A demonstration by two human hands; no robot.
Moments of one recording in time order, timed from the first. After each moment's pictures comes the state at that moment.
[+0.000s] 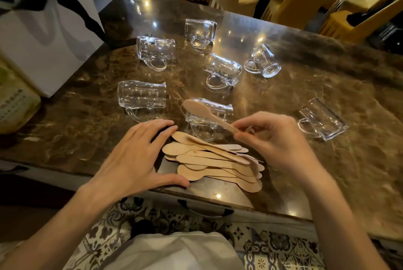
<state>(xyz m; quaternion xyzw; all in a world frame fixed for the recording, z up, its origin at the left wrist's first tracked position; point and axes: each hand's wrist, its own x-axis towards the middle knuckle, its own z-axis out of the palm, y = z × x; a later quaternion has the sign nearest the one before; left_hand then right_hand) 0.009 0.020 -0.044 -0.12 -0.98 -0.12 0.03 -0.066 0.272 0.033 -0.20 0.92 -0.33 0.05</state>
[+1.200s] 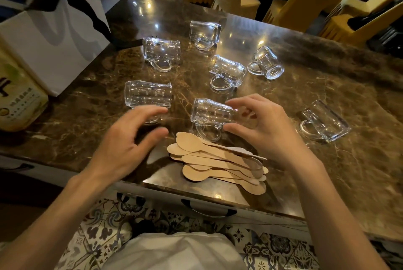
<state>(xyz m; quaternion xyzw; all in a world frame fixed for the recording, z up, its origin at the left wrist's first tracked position) 0.015 -0.007 -0.034 -0.04 -0.91 -0.40 0.15 -0.078 0.243 0.024 -0.25 0.93 -0.28 0.04</state>
